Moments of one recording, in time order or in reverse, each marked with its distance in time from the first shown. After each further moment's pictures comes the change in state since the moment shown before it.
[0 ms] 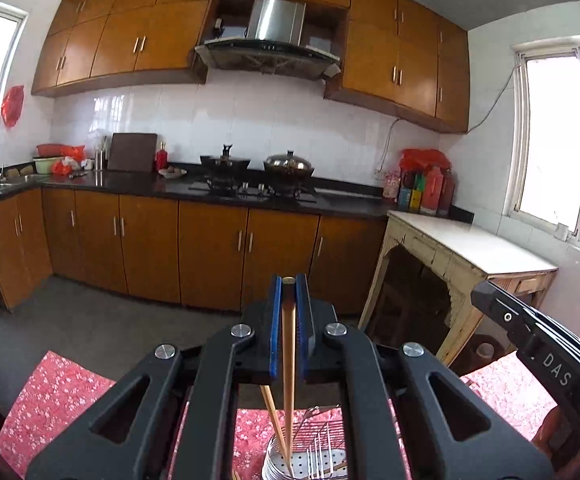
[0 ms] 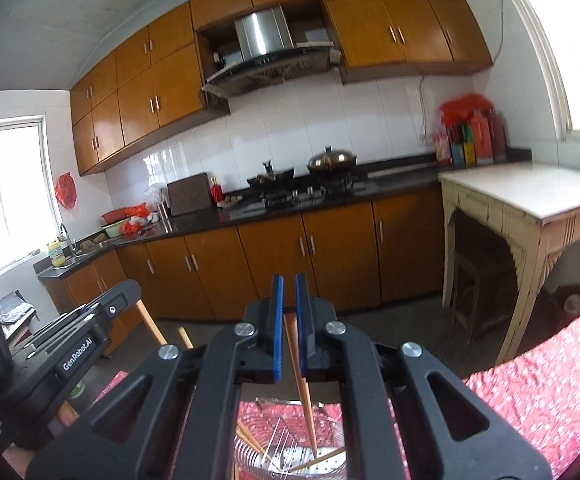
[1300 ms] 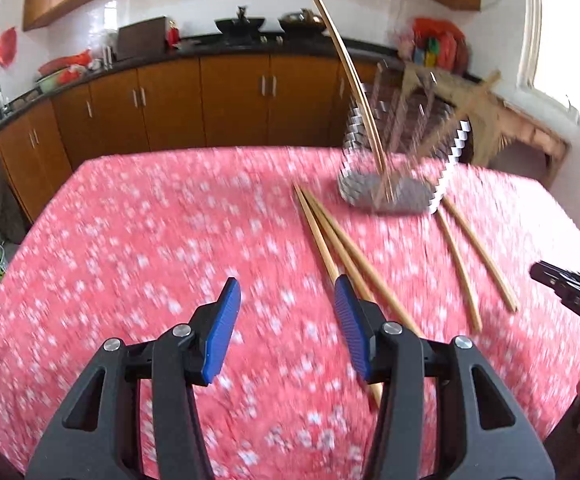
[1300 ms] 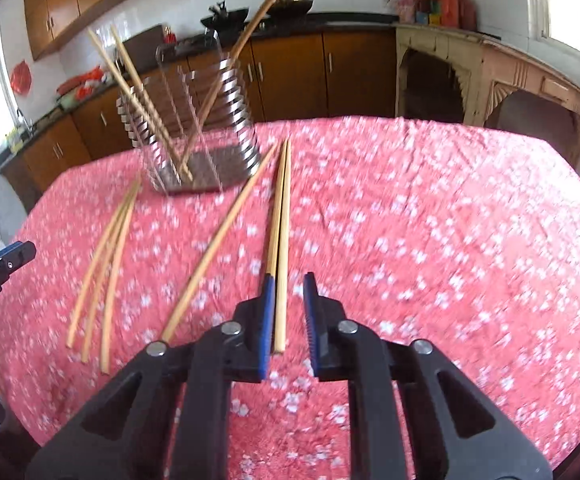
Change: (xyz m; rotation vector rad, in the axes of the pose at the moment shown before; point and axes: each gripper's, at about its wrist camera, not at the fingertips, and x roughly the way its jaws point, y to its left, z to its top) left arm -0.078 0.069 -0.220 0.073 0.465 0.049; right arm -0.074 -0.078 -0.272 -0.035 0.517 -0.174
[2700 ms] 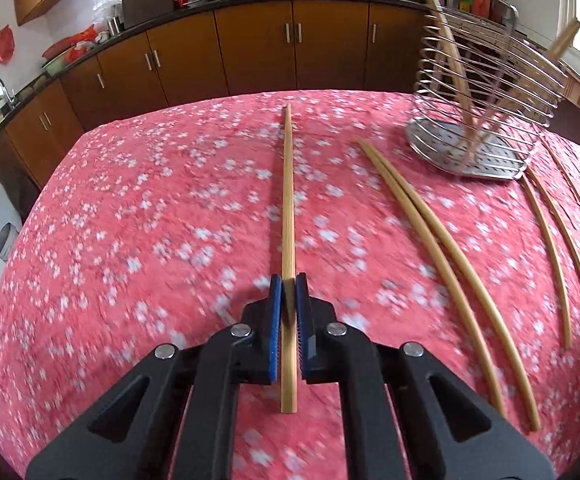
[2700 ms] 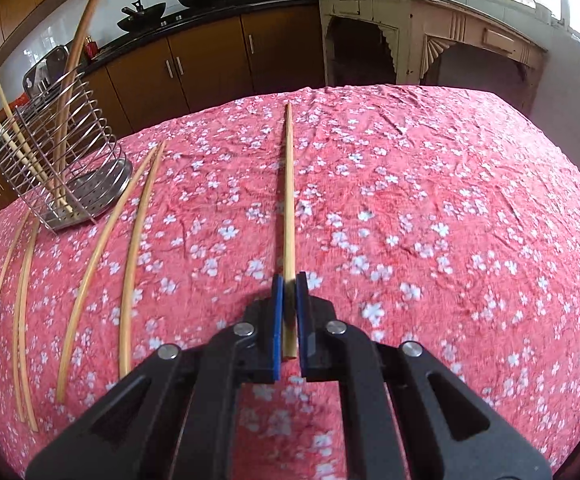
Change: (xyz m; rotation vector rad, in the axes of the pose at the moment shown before) left arm 0.091 0.025 0.018 0.025 0.182 0.129; right arm 0.051 -0.080 0.025 0.177 0.048 -0.173
